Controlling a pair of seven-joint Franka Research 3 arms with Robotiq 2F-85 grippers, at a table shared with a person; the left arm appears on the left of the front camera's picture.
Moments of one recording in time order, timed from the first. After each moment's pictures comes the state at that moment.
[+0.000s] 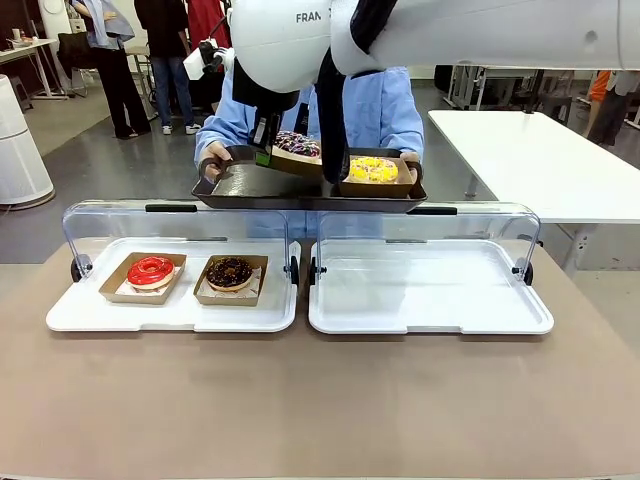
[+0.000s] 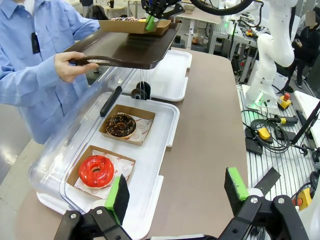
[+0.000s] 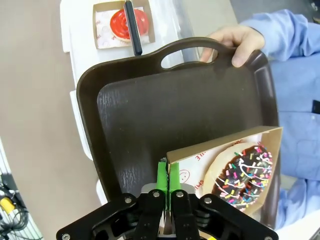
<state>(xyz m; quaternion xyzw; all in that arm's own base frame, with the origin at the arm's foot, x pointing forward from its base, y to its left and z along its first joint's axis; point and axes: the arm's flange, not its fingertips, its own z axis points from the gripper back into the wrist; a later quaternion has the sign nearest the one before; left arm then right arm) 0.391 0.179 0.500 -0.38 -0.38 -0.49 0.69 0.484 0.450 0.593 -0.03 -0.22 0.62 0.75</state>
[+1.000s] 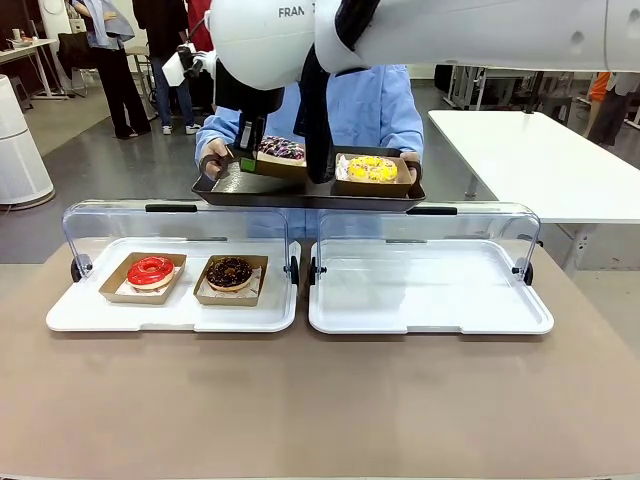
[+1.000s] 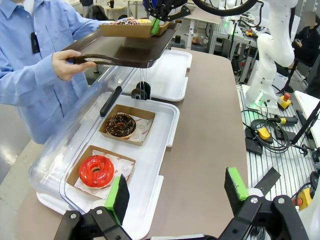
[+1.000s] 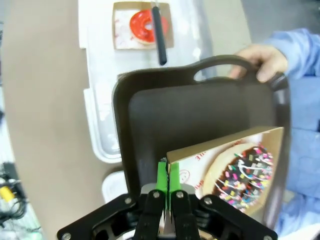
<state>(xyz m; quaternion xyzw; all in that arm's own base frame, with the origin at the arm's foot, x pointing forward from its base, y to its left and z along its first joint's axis) 0.391 0.179 0.500 -0.38 -0.38 -0.49 0.69 0.468 0.472 0.592 -0.03 -0.20 0.66 0.72</state>
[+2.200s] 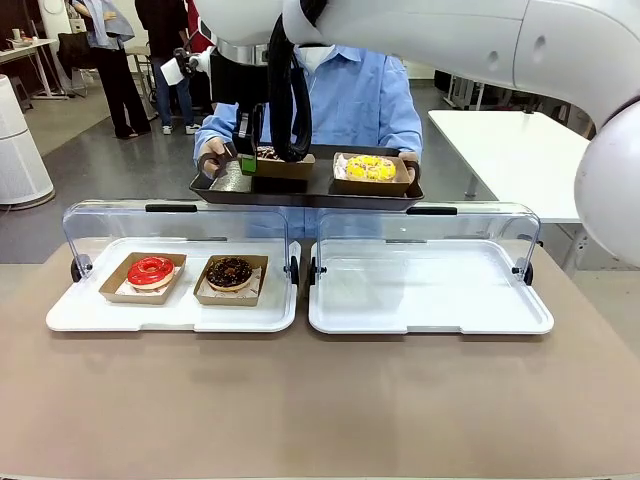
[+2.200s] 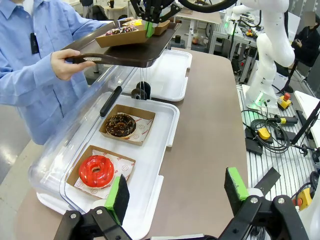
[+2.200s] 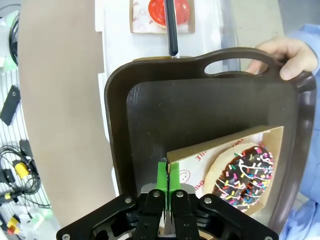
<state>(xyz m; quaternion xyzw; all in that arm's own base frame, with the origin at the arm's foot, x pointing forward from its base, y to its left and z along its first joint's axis) 0.391 0.179 0.500 -0.38 -0.38 -0.49 0.69 0.512 0.485 0.591 -0.01 -0.11 0.68 0.73</state>
